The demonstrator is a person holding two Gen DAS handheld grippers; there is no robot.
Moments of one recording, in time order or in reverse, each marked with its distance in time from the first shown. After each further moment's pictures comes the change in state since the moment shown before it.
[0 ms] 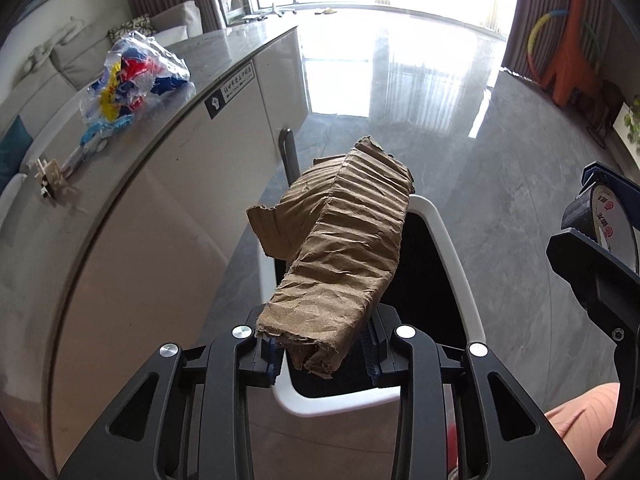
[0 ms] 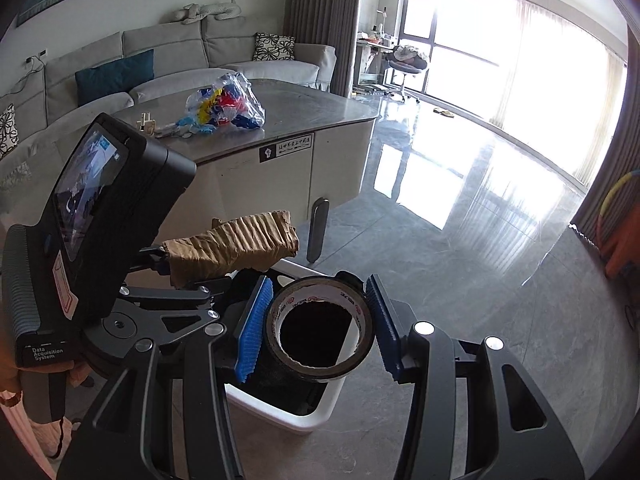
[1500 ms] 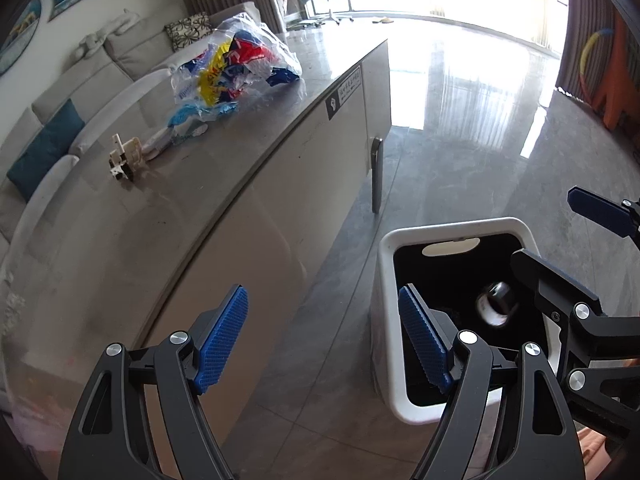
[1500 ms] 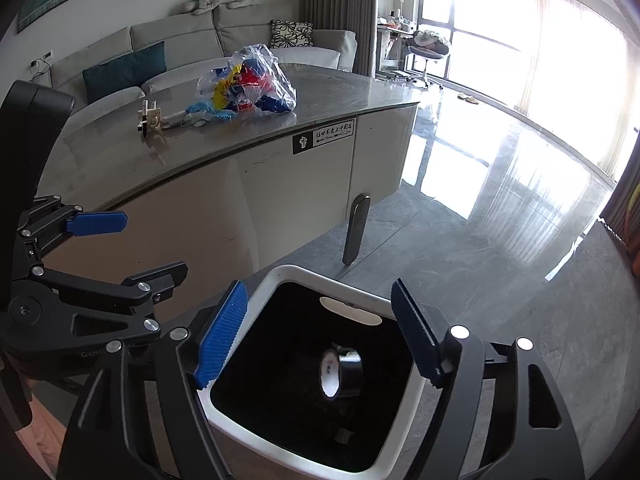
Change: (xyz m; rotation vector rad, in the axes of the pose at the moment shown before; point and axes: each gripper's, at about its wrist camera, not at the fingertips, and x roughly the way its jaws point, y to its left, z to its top) left arm -0.007 0.085 0.000 -0.093 -0.039 0.193; right arm 0.065 0.029 0.020 0.004 0.048 0.087
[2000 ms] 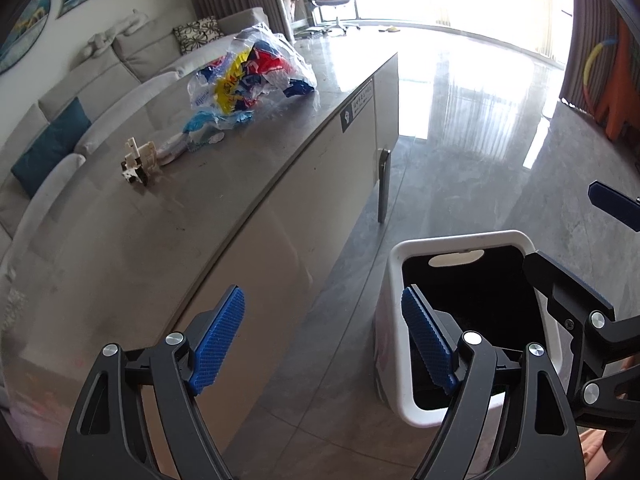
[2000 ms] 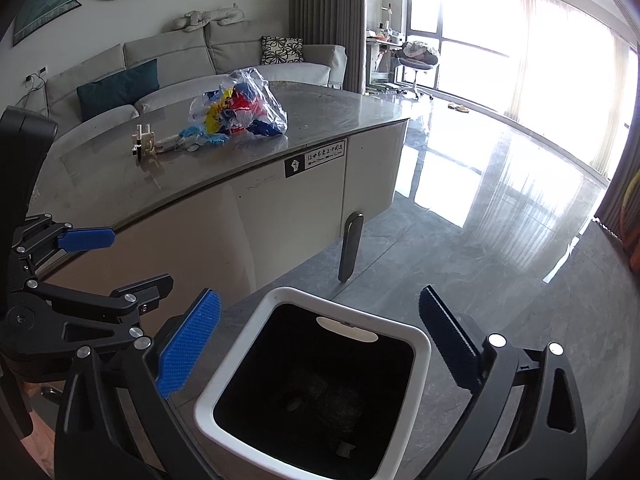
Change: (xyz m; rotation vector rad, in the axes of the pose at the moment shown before) left arm -0.010 0.013 0.004 -0.027 -0.031 0.002; right arm -0.012 -0.003 0.009 0.030 -0.065 -0.017
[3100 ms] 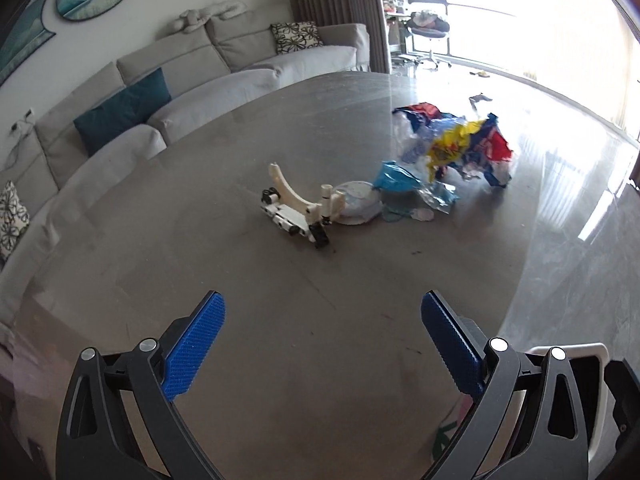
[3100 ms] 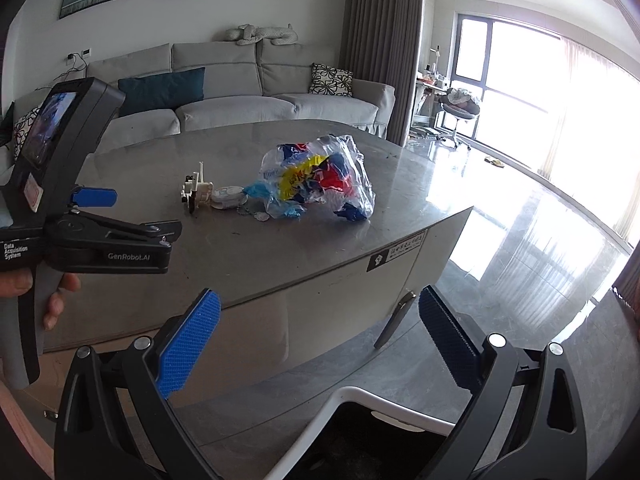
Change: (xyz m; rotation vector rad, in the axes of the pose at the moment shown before) left arm 0.029 0.172 0.061 -0.246 -0.066 0.203; right arm 0.035 0.101 0.084 -0.167 -0.107 0.088
